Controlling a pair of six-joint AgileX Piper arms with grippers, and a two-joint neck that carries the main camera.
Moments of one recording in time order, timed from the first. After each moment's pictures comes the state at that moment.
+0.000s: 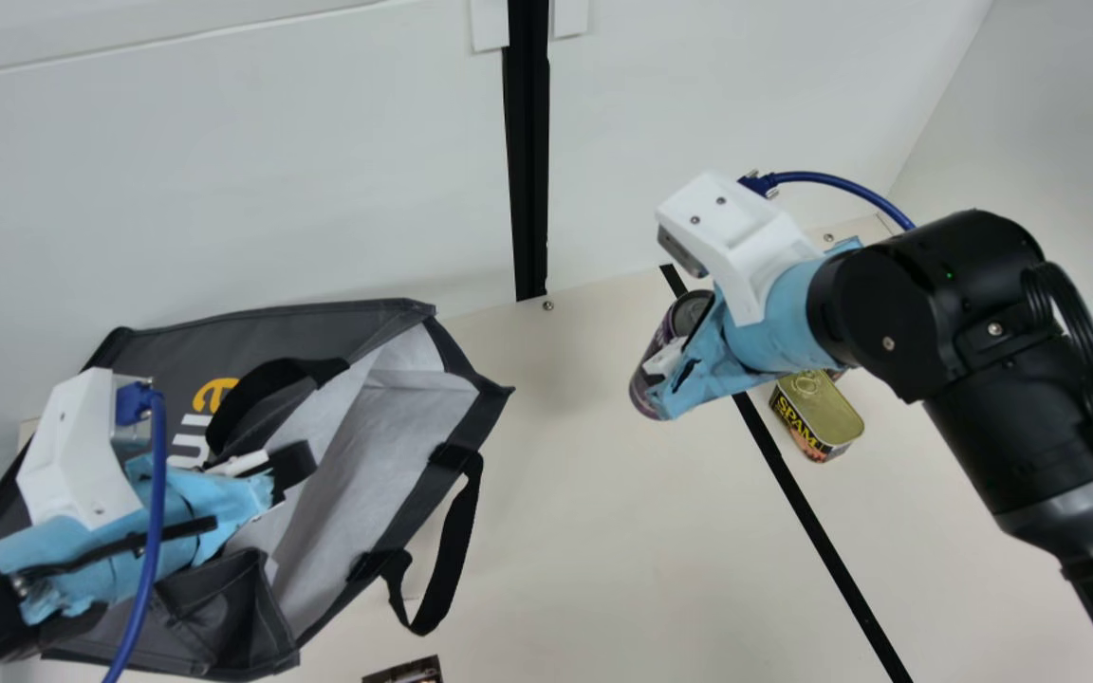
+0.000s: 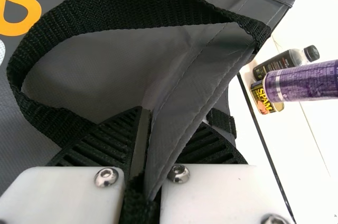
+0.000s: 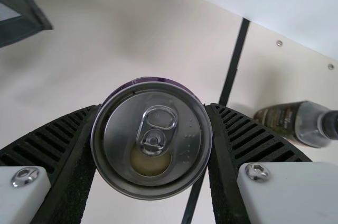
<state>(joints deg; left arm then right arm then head) -20.4 84.9 -70.2 -44.0 39.0 13.1 8.3 80.9 -91.6 -1.7 69.0 -15.7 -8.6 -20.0</state>
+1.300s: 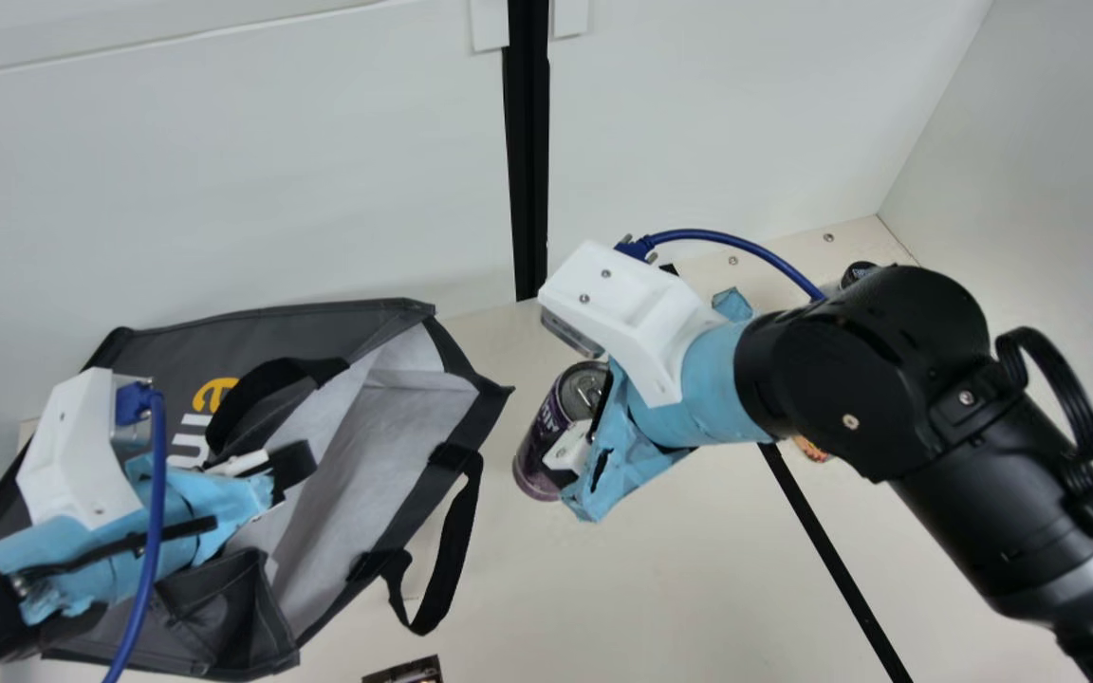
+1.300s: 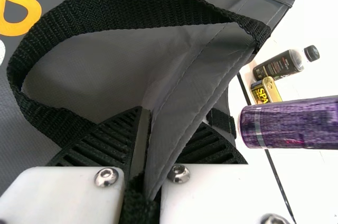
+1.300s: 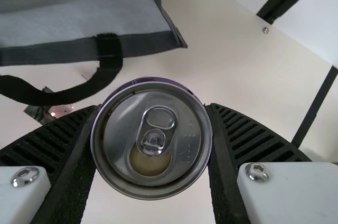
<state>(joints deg) -20.4 84.9 -70.2 -44.0 39.0 13.1 19.8 78.1 -90.7 6.5 70.0 -17.9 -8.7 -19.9</state>
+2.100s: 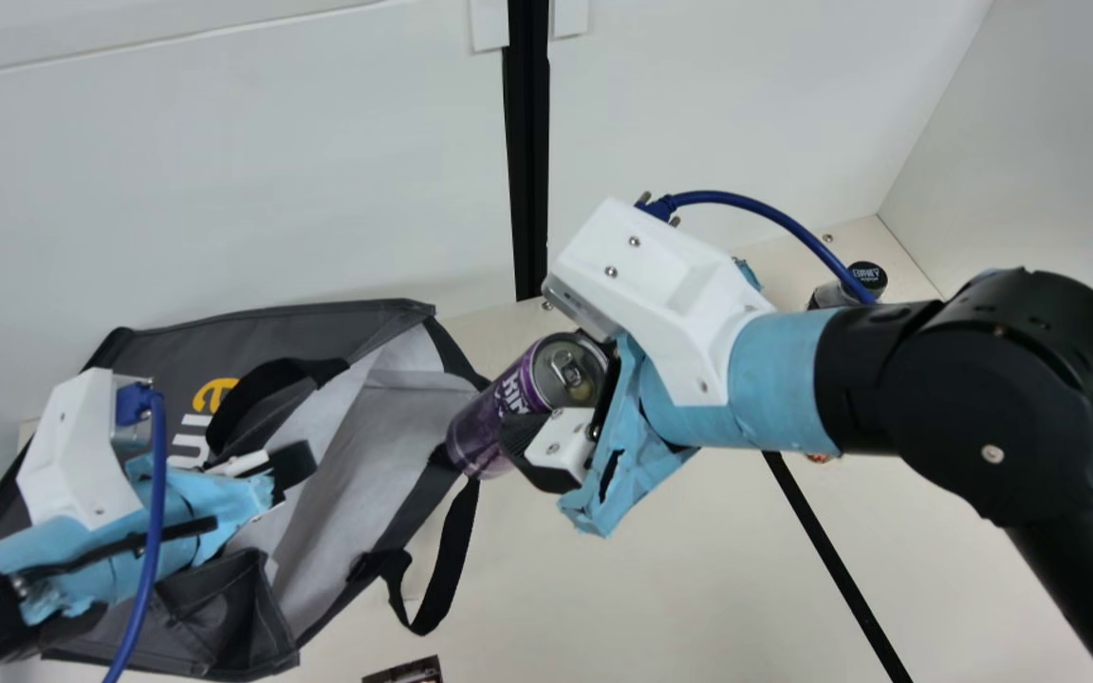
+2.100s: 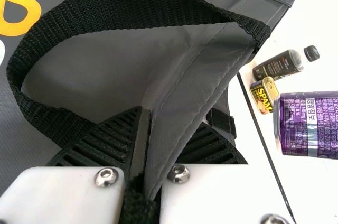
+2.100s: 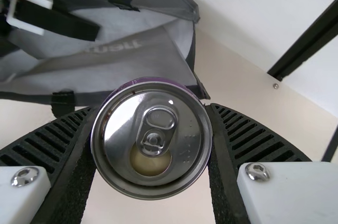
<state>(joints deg) -20.4 84.9 -70.2 -44.0 39.0 13.1 19.0 73.7 -92.8 15.9 66.1 -21.9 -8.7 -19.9</state>
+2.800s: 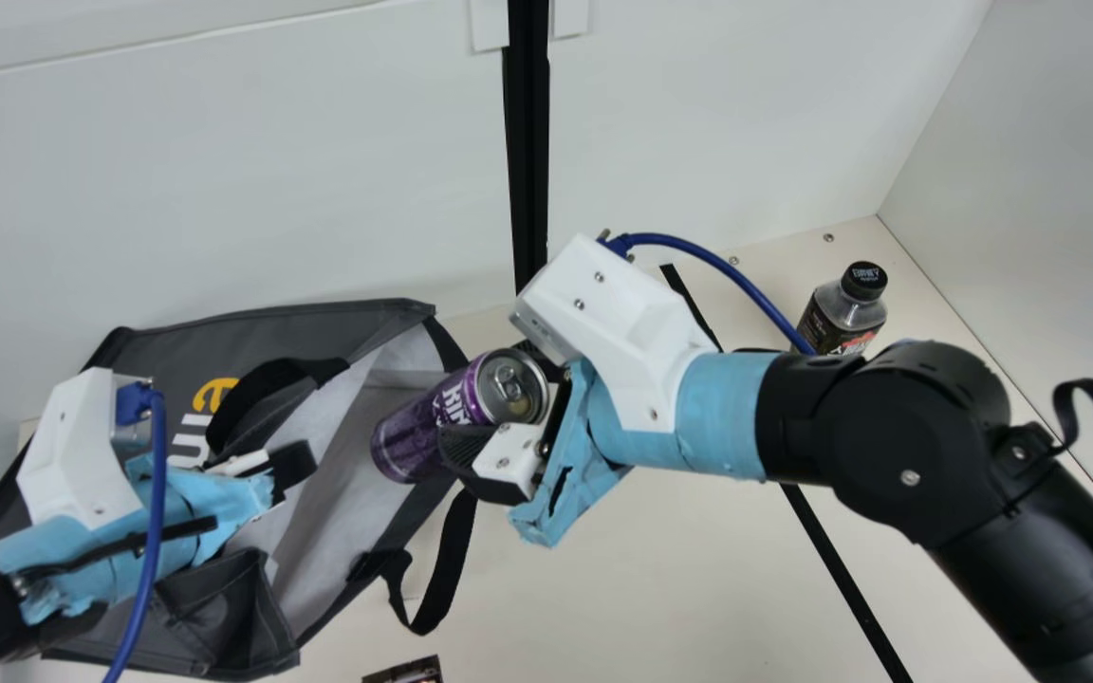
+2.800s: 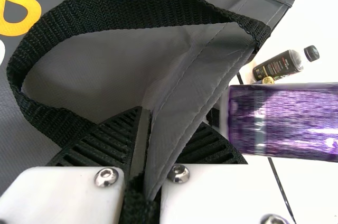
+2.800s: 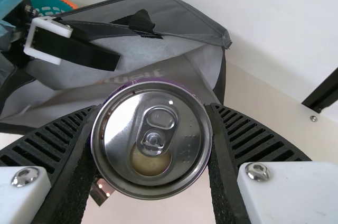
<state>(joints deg) -20.4 84.9 -70.2 -44.0 39.0 13.1 19.4 72.8 -79.5 27.7 49.6 -30.2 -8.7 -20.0</state>
